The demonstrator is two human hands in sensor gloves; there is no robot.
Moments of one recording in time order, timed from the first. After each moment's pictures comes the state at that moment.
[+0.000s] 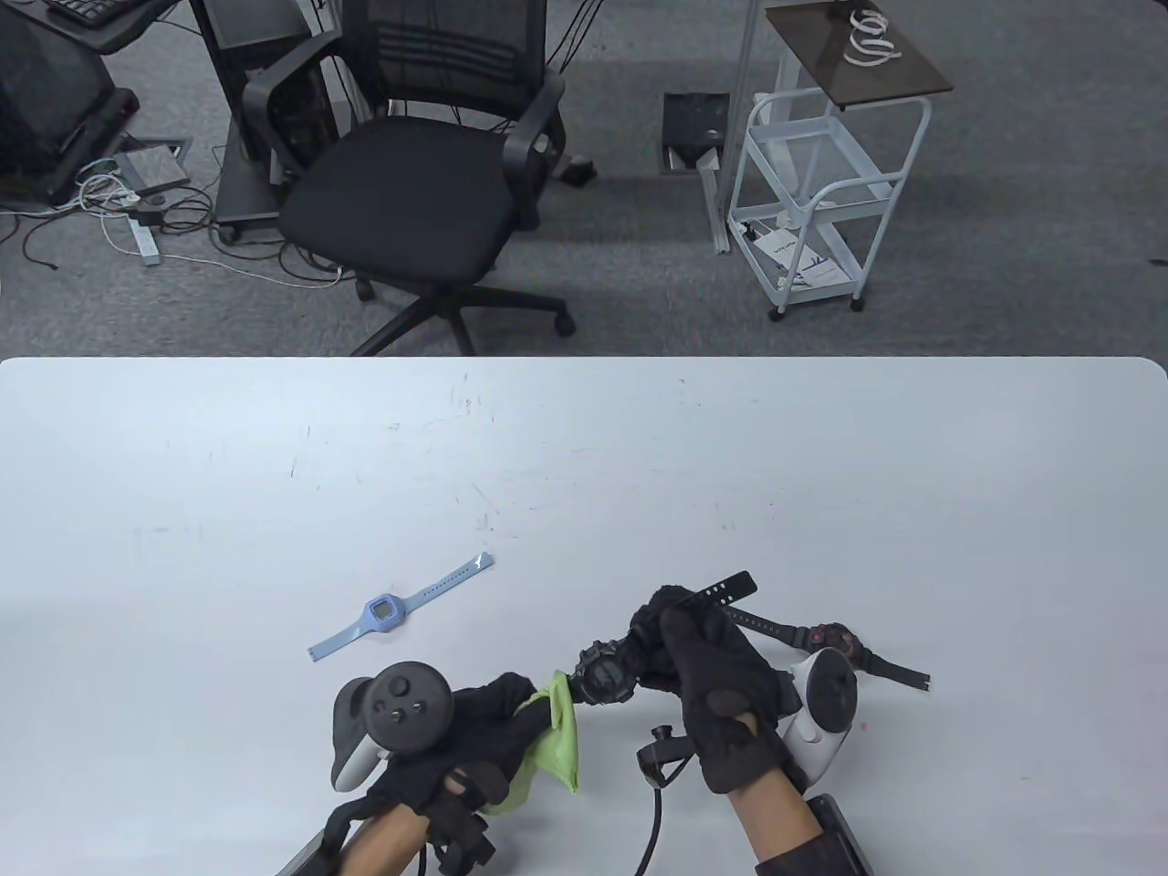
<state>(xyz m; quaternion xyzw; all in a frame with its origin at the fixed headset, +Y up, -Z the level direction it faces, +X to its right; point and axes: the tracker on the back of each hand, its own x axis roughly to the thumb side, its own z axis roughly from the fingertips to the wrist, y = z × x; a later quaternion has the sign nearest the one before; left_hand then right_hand) -0.166 -0.735 -0.241 -0.11 -0.21 0.42 0.87 0.137 -0.753 -0.266 0.00 -0.03 0.61 0.79</state>
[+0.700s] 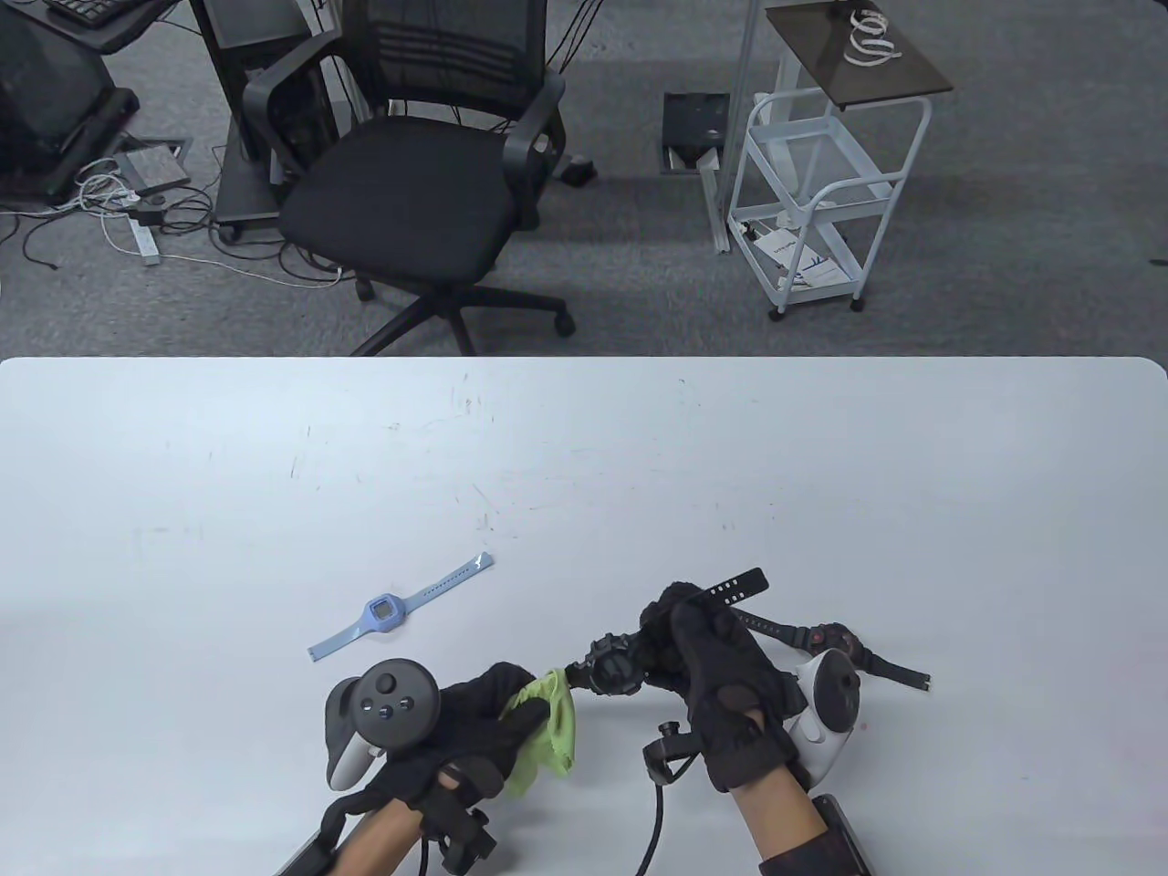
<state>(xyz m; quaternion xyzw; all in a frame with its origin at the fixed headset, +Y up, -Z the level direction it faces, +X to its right) -0.174 -0.734 -0.243 -0.07 -0.20 0.44 0.87 0.139 -0.756 -0.266 -0.02 -0.02 0.57 0.82</state>
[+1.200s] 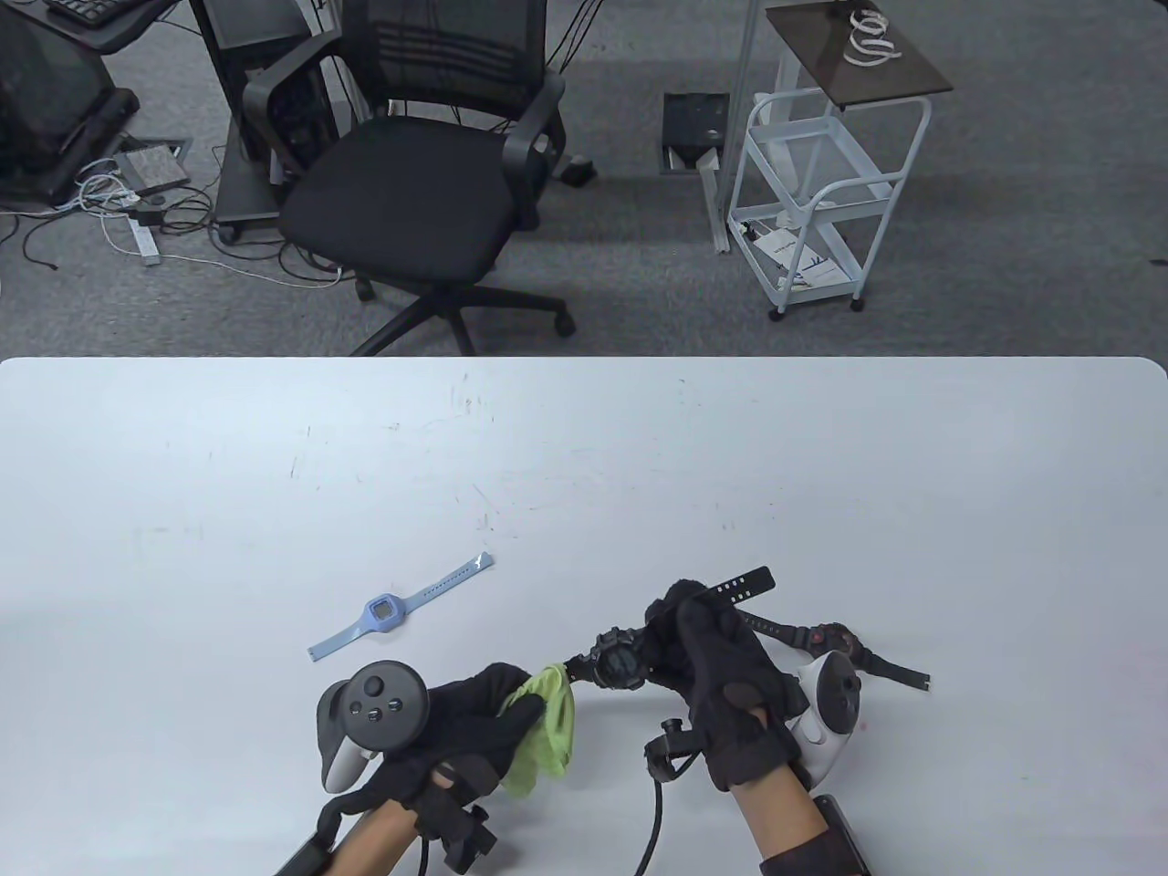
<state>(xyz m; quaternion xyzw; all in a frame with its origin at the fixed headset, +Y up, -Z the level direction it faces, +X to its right) -0.180 -0.733 -0.243 -0.04 -0.19 0.46 0.87 0.140 -0.756 -0.265 -0.04 -0.02 0.56 0.83</state>
